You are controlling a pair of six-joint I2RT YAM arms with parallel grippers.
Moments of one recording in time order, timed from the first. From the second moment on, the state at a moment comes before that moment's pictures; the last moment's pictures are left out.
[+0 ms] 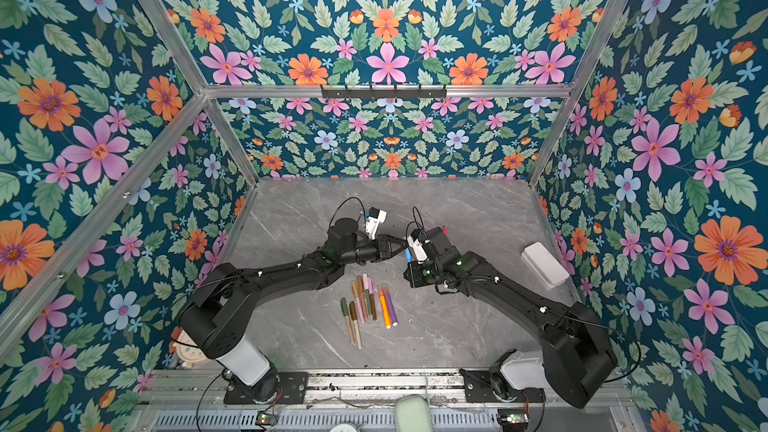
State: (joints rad) left arm -0.70 1.67 0.89 0.52 0.57 -0.94; right arm 0.63 1.34 0.89 -0.47 -0.26 0.43
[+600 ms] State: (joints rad) left arm -0.69 1.74 0.95 0.55 0.62 -0.96; right arm 0.64 1.32 0.88 -0.47 -0.28 0.42
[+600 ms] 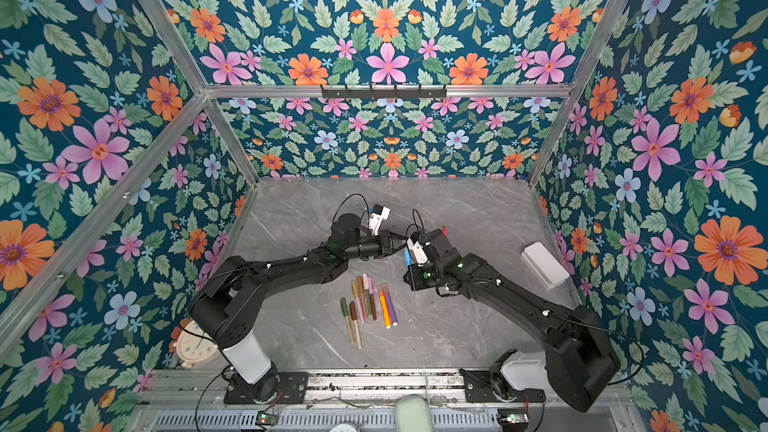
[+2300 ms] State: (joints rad) left arm -0.45 1.71 1.11 0.43 0.66 -0.91; right arm 0.72 1.34 0.77 -0.36 -0.26 0.50
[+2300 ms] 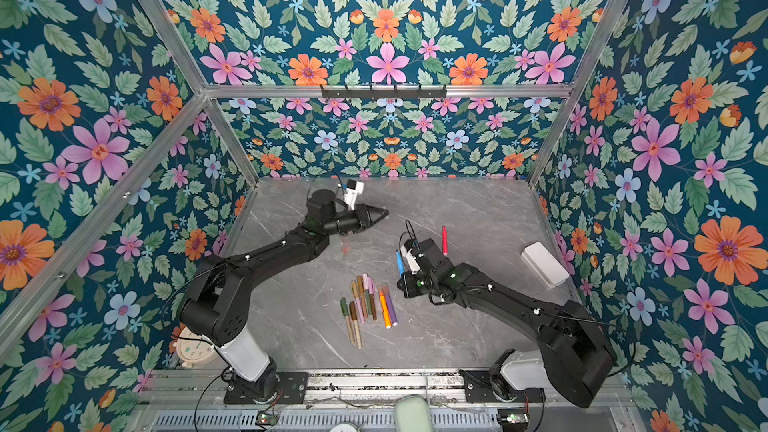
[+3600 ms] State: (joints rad) left arm -0.27 1.83 0.95 0.01 0.10 -0.47; right arm 0.73 1.28 0.73 -0.39 -0.23 0.53
